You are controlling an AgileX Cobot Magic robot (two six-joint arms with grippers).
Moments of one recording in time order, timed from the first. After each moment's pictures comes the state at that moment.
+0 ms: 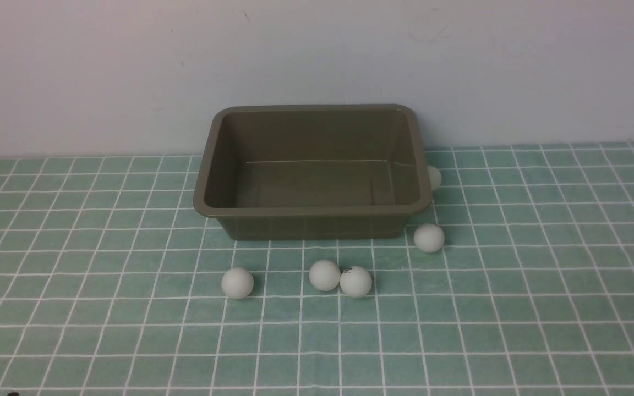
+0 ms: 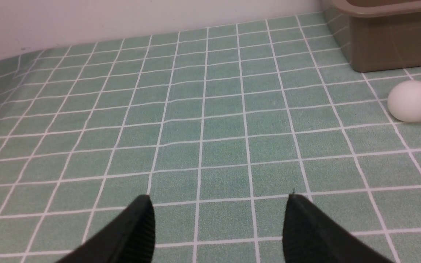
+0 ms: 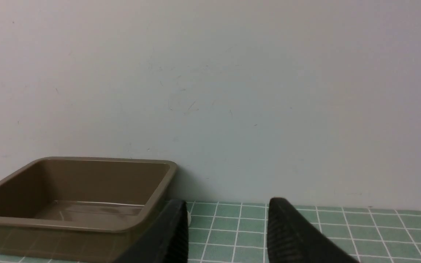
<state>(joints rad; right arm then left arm) 0.11 -0.01 -0.30 0.05 0.44 -0.02 -0.01 -0.01 0.03 0.12 0.38 -0.05</state>
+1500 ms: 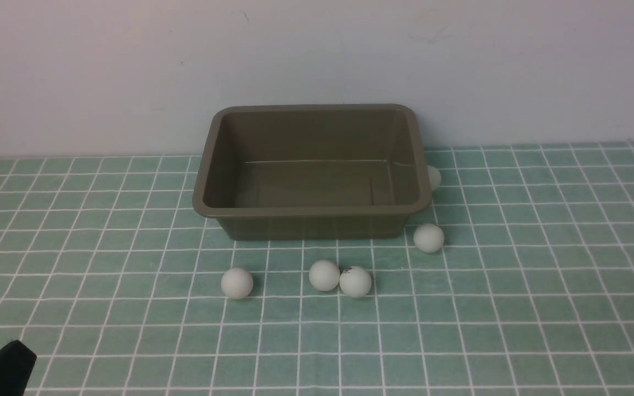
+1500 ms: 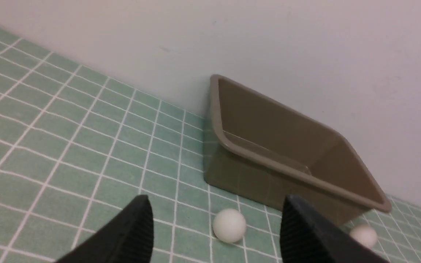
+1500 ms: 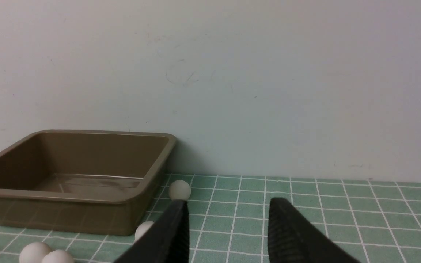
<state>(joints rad) 0.11 -0.01 -0.30 0.06 0.51 -0.02 -0.01 -0.01 -0.03 -0.46 0.24 -0.12</state>
